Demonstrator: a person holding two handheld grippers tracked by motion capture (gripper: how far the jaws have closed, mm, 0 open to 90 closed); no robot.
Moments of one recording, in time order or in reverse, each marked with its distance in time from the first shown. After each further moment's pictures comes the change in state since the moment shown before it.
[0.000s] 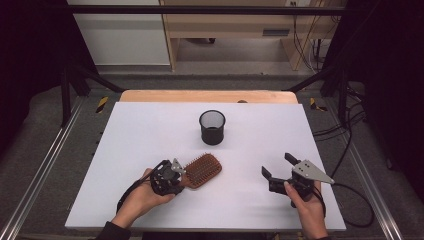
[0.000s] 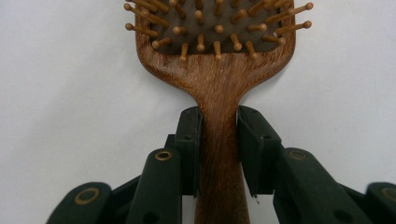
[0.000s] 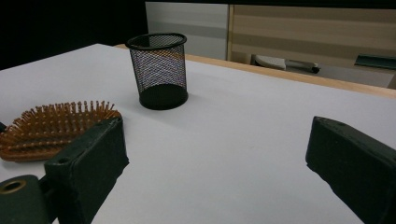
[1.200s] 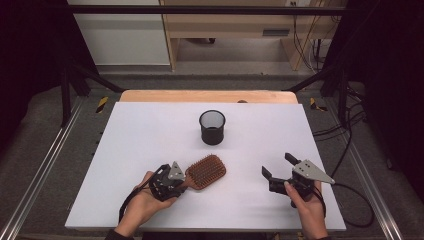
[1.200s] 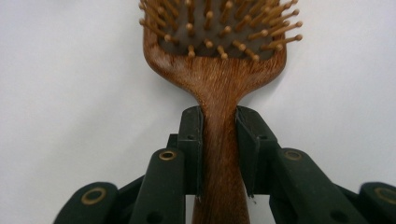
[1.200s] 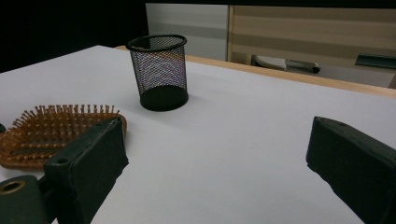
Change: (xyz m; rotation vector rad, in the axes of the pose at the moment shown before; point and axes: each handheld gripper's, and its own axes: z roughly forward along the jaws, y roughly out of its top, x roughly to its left) left arm -0.013 -0.010 -0.012 -0.197 0.044 0.032; right arm 0.000 0.001 -0.001 -0.005 0.001 0.005
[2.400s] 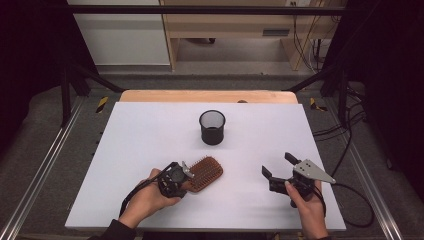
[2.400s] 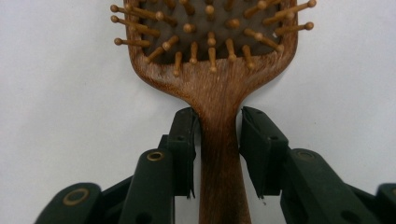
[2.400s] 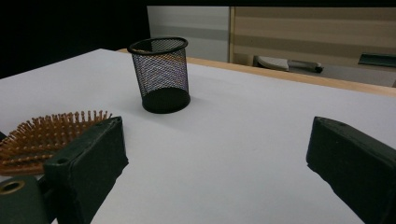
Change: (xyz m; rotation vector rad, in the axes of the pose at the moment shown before) left arm -0.004 0.025 0.019 0.319 0.012 0.032; right arm -0.001 0.001 0.000 -0.004 0.009 0.017
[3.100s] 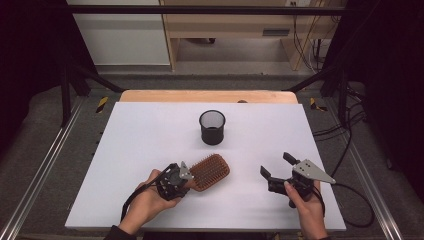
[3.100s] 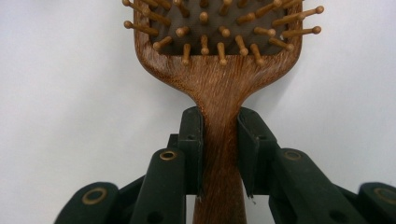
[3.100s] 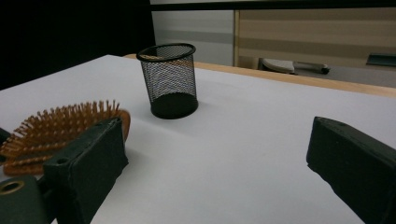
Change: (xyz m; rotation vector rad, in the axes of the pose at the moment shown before) left arm -0.011 -0.007 -0.017 -0.214 0.050 0.031; right arm 0.006 0.003 0.000 -0.013 0.026 0.022
